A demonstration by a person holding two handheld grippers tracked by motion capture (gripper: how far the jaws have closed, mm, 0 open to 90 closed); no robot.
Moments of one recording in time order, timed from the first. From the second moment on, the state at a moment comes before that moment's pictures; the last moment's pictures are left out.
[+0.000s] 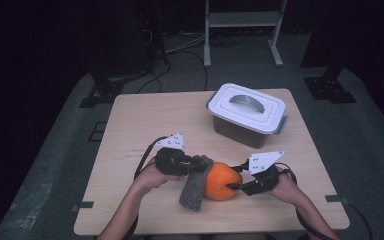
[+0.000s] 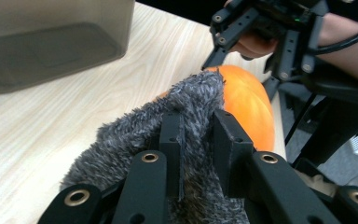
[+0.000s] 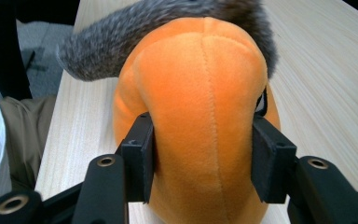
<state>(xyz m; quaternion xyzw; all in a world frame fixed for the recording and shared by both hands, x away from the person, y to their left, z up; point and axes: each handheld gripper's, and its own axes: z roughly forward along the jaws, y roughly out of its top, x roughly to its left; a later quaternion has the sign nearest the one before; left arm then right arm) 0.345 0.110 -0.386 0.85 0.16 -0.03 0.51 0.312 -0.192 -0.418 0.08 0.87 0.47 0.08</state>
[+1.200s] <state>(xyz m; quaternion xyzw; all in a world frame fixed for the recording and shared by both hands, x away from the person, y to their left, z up) 0.347 0.094 -0.373 0.83 0.15 -0.04 0.53 0.310 -0.169 -0.400 0.14 0.87 0.47 0.07</state>
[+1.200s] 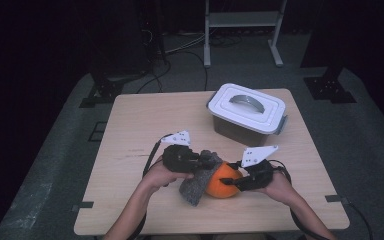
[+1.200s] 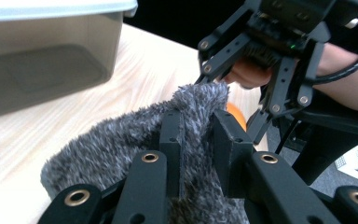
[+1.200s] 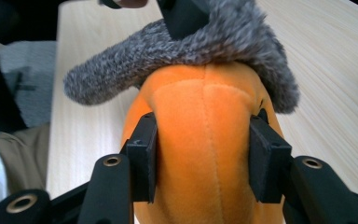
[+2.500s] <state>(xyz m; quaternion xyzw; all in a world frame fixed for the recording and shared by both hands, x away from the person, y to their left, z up) 0.347 0.086 -0.388 0.83 0.17 -0.06 0.53 0.313 -0.200 -0.397 0.14 0.87 0.47 0.04</state>
